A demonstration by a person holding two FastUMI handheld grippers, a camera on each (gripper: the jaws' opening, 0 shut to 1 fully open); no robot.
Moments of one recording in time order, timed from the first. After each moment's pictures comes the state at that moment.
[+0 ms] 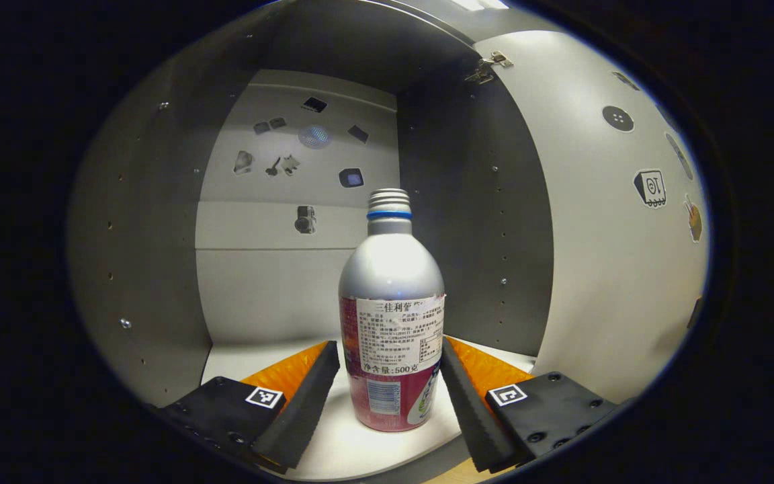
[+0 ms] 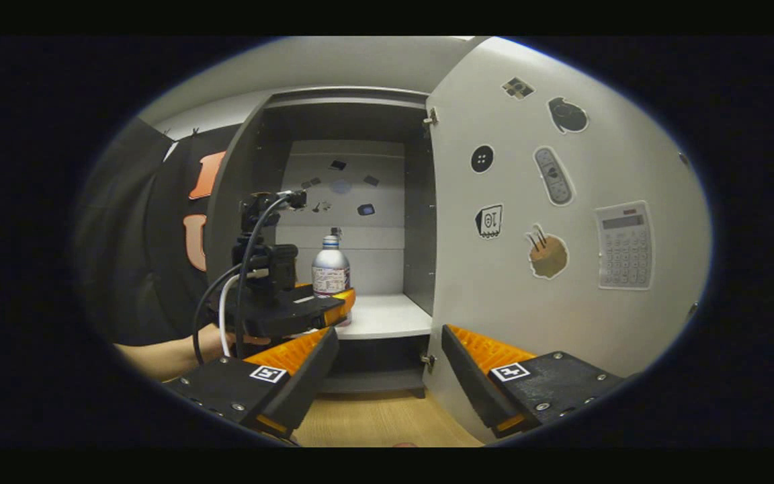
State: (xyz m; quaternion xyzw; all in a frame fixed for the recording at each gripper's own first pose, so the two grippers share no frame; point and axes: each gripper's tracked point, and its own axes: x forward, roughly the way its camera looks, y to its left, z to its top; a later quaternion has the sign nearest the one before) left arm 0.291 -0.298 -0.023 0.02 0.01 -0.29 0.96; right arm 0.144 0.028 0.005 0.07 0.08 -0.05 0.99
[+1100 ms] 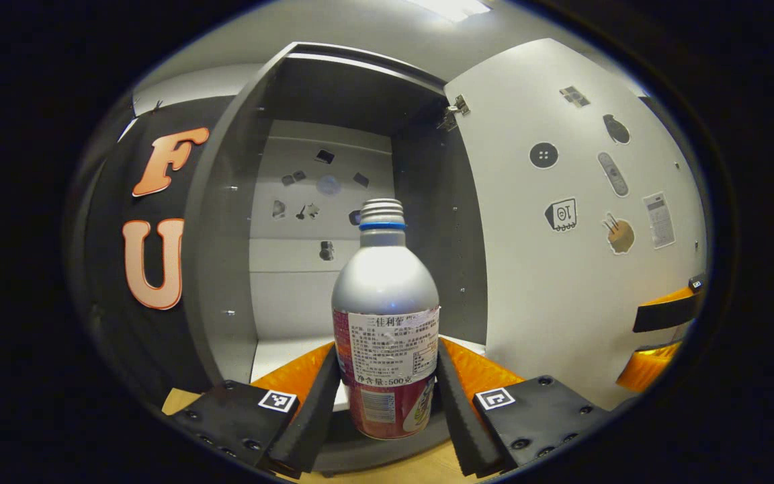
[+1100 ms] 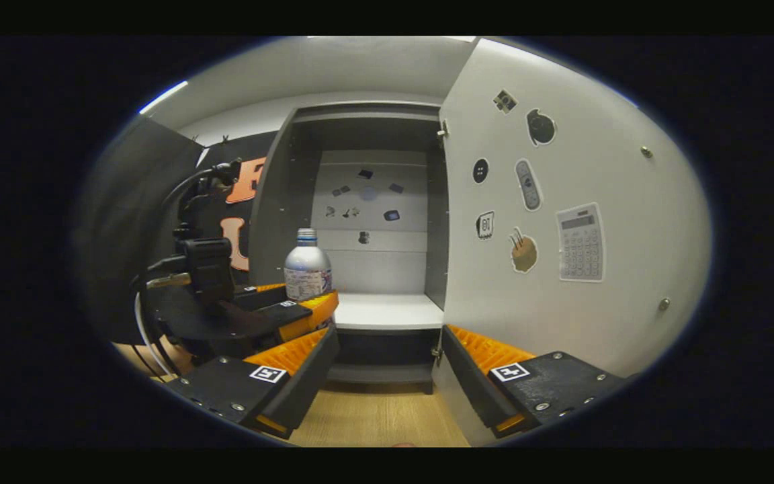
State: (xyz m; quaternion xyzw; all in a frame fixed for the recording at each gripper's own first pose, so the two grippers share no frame) left arm 0.143 -0.238 0.000 0.02 -0.04 -0.24 0.97; right arm 0.096 0.038 0.007 0.06 0.06 0.04 1.00
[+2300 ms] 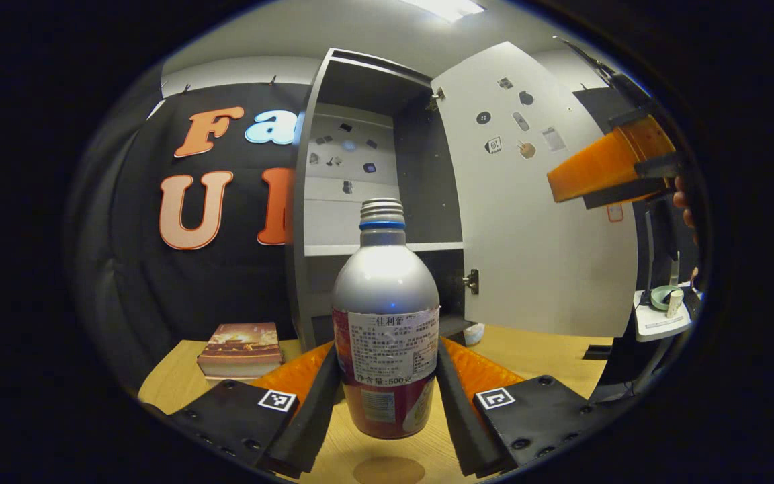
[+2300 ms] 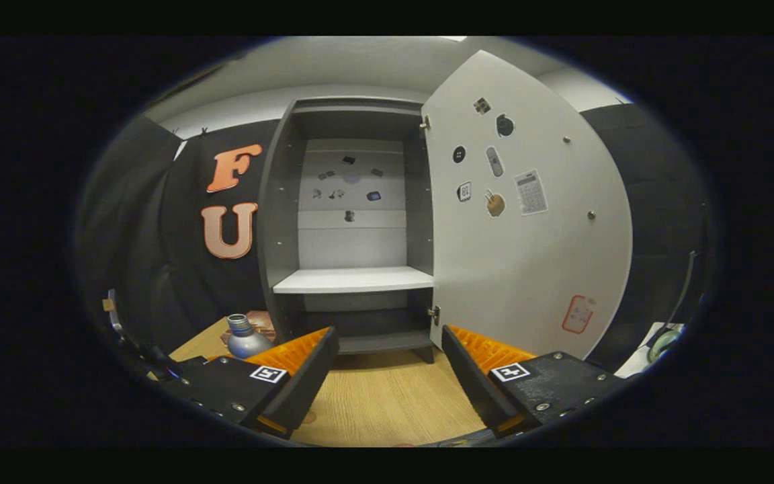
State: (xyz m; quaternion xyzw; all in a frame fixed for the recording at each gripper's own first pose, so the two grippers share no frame) left arm 0.005 -0.135 -0.185 0.04 0.00 -0.25 0.97; right arm 0.011 0.085 -0.047 0.08 0.11 -0.06 0.99
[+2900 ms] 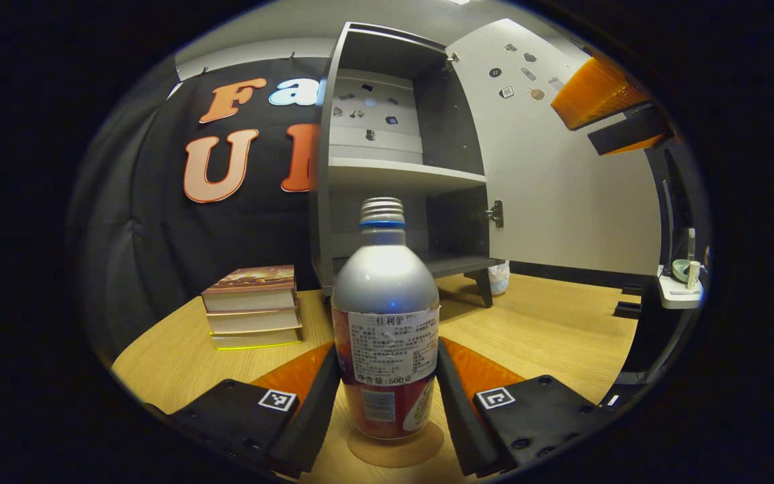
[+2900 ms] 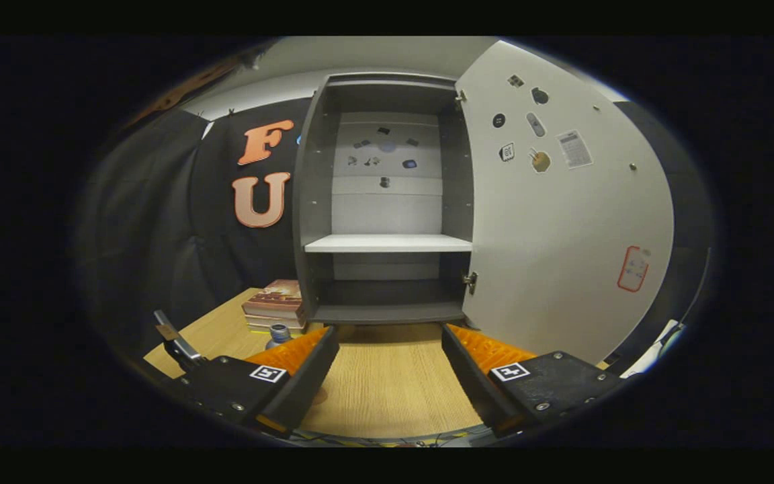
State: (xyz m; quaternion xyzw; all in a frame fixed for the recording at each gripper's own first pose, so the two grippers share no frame) left arm -0.001 -0.112 -0.290 0.05 0.07 -0.20 0.98; right arm 0.006 0.123 -0.106 0.07 0.16 0.01 0.98
